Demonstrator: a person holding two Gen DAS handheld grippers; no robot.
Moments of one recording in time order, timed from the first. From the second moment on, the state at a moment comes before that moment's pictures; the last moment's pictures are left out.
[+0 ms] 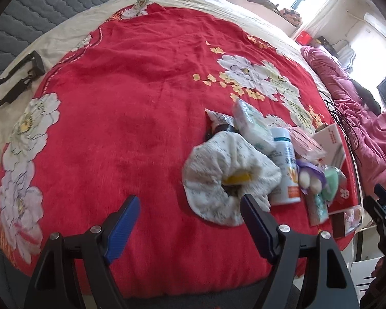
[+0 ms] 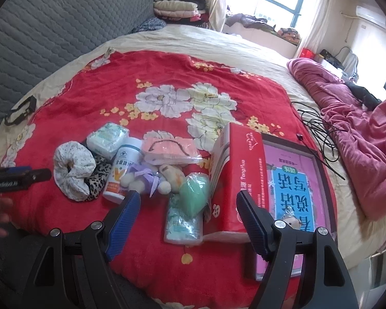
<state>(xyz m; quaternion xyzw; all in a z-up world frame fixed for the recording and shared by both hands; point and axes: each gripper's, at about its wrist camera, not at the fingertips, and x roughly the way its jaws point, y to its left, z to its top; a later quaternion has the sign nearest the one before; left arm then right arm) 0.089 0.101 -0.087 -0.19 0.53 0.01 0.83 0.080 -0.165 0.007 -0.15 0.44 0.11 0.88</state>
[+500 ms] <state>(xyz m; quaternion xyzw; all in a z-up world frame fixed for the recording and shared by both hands) 0.114 0.103 -0.108 -0.21 0.53 -0.04 0.82 0.110 -0.139 -0.044 -0.33 0.45 0.12 0.82</state>
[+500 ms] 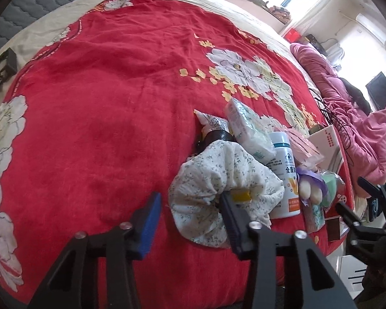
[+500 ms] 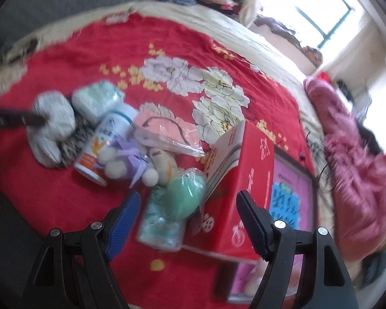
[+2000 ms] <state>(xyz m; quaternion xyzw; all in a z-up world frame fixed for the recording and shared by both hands) 0.072 0.066 -0.033 -0.18 0.47 -0.09 0.86 0.097 -0.168 -0.020 -0.14 0.48 0.16 0.85</state>
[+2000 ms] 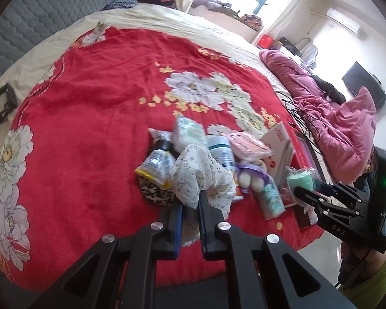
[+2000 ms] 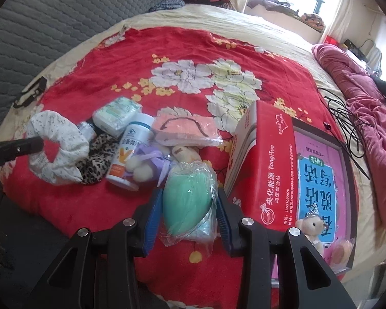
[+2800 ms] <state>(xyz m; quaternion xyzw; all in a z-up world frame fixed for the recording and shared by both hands) 0.057 -0.002 0.038 -0.12 0.43 -0.12 0.89 0.069 -0.192 0.037 -0.10 0.43 0.16 0.89</state>
